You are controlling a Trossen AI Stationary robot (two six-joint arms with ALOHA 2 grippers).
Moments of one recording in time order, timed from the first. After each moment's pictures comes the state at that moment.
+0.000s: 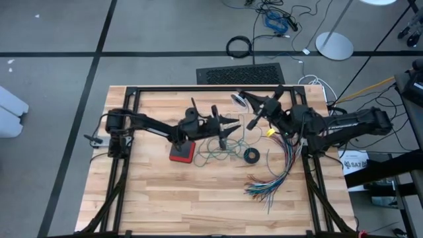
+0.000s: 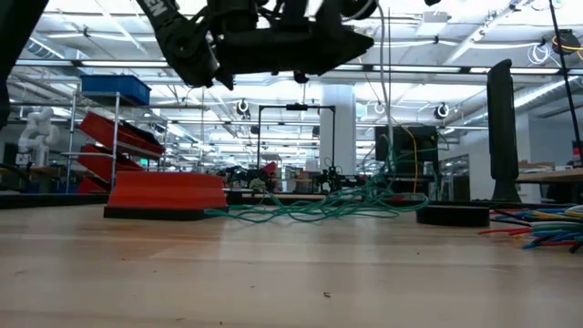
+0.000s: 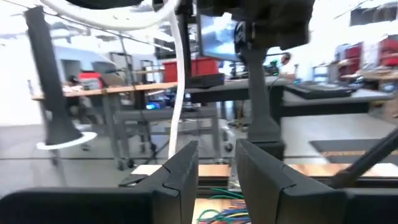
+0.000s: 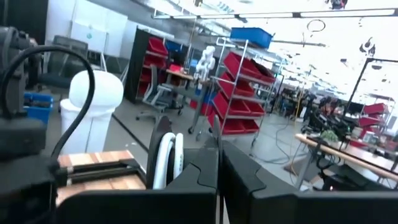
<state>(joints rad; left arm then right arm) 0.07 1.91 1.02 1.13 -0.10 0.15 0.05 1.06 0.81 0.49 0.72 -0.36</state>
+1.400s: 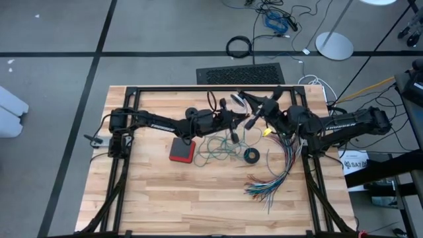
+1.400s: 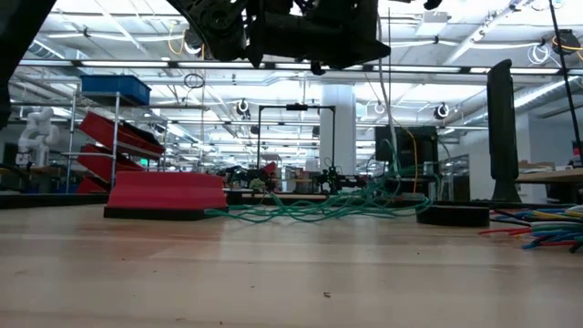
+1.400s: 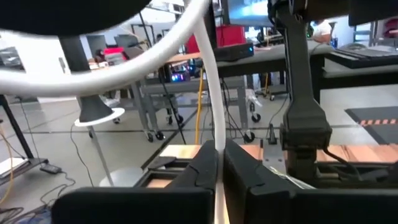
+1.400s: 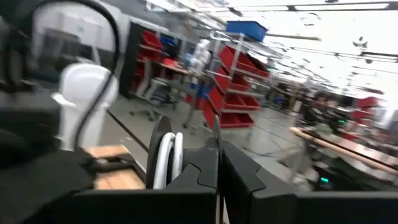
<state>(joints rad) 0.08 1.94 1.26 0.77 -0.18 0.19 0.05 1.08 0.81 0.48 0.76 -0.35</state>
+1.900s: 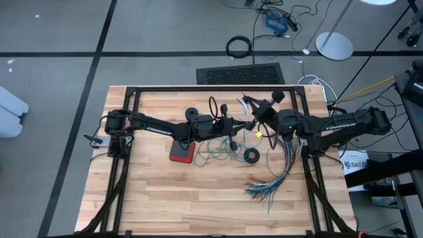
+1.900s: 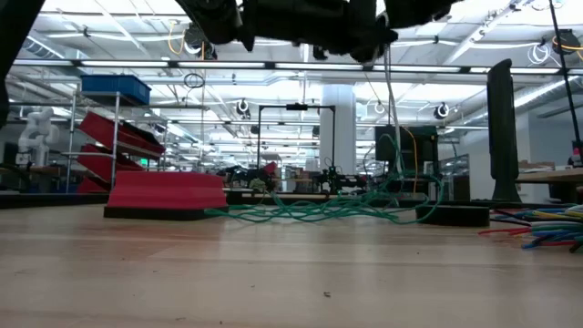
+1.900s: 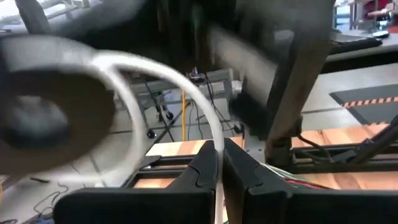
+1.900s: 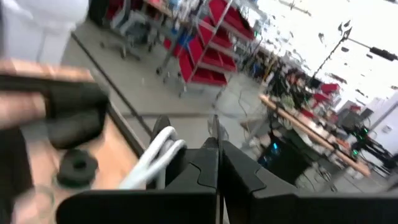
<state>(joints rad) 0.03 1.90 1.26 0.69 -0.19 0.26 0.05 1.08 0.81 0.19 0.91 -0.38</state>
